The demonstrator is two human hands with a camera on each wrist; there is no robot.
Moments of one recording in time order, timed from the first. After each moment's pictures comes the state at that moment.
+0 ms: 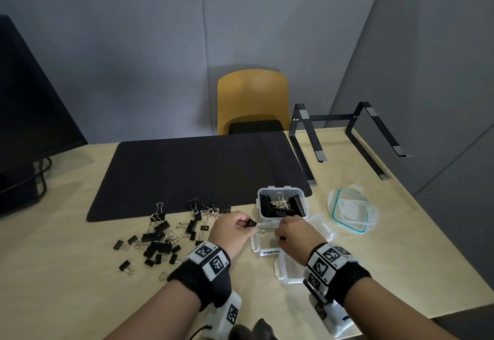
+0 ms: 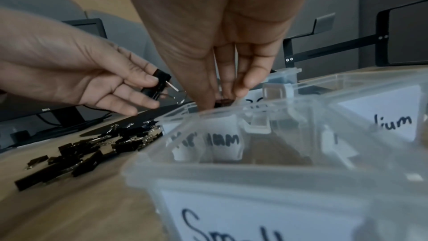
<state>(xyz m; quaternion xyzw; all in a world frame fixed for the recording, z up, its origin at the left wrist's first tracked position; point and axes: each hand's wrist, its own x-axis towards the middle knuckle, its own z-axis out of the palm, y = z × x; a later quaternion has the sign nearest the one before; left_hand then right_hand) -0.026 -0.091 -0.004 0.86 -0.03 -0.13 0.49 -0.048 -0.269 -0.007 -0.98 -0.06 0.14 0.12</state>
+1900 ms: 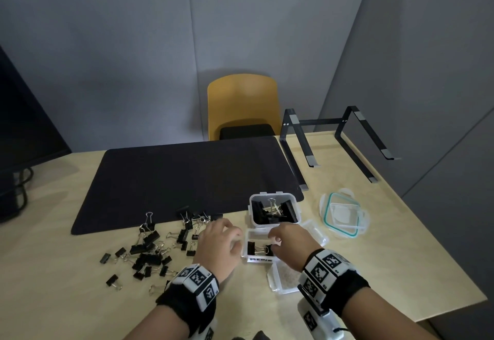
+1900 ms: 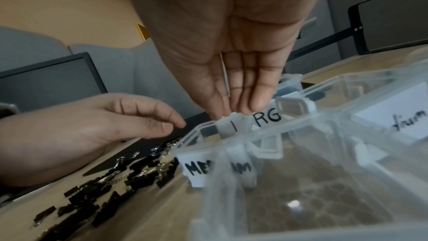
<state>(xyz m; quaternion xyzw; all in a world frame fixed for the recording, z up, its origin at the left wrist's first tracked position) -0.029 -0.079 -0.039 0.95 -0.18 0.02 0.25 -0.050 -0.268 0.007 -0.97 -0.01 0.14 0.18</state>
